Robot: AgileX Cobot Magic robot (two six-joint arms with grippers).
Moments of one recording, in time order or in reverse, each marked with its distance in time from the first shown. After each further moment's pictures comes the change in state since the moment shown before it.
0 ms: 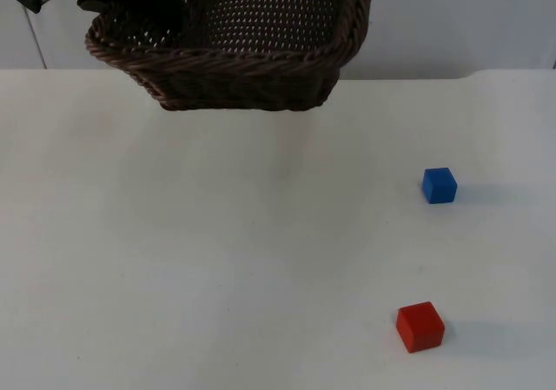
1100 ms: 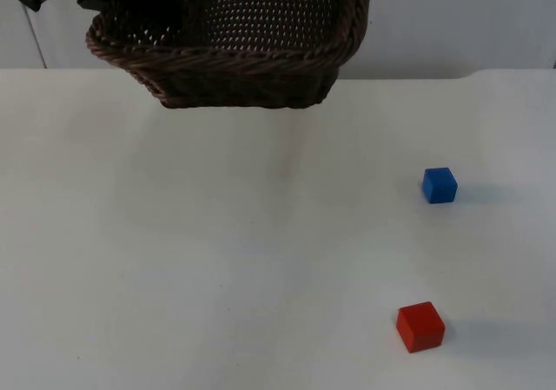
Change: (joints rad) right arm -0.112 0.569 -0.463 0.151 -0.128 0.043; left arm 0.000 0.000 0.000 0.000 -0.013 0.000
